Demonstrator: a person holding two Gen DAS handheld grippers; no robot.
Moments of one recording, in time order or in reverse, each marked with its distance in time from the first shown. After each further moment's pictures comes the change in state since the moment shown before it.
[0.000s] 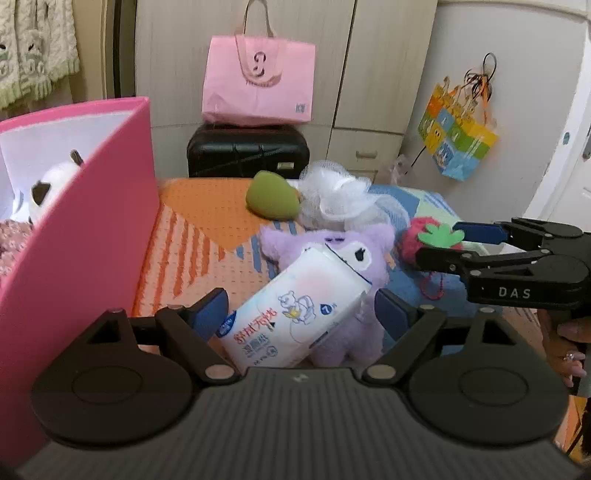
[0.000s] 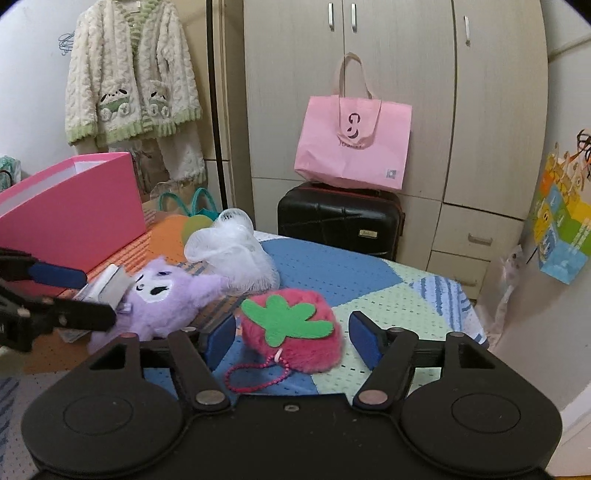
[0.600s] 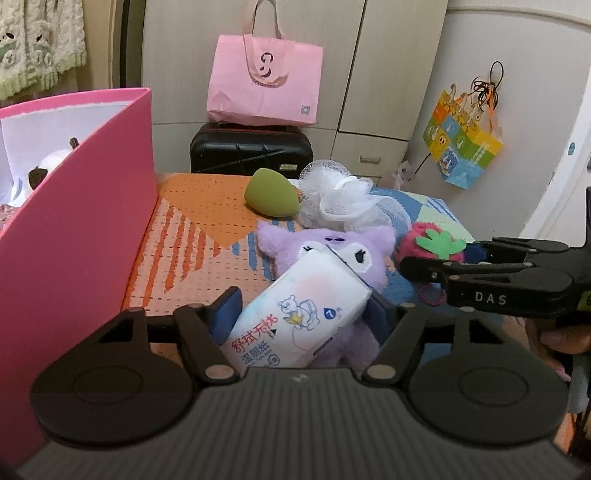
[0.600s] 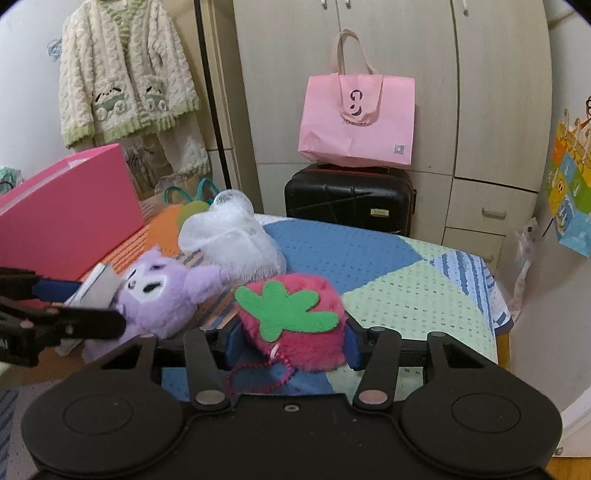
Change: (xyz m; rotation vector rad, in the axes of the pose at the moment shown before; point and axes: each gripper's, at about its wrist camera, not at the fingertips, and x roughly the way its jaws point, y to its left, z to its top) left arm 0.003 -0.002 -0.006 -0.041 -0.024 0.001; right arm 0.020 -0.005 -0.006 0.051 0.047 0.040
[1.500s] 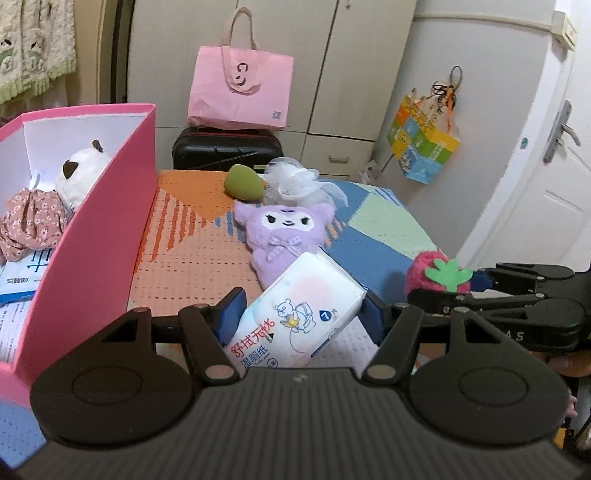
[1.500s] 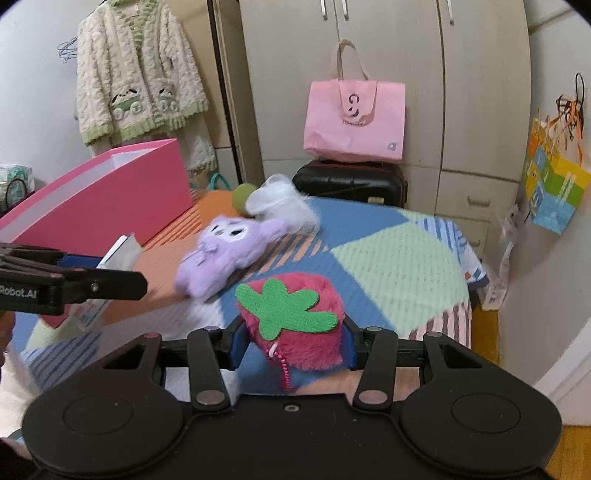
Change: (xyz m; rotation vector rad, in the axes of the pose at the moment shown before) left arm -0.082 -0.013 -0.025 0.028 -0.005 -0.090; right arm -0.099 0.043 -0.039 0.034 0.019 -0.010
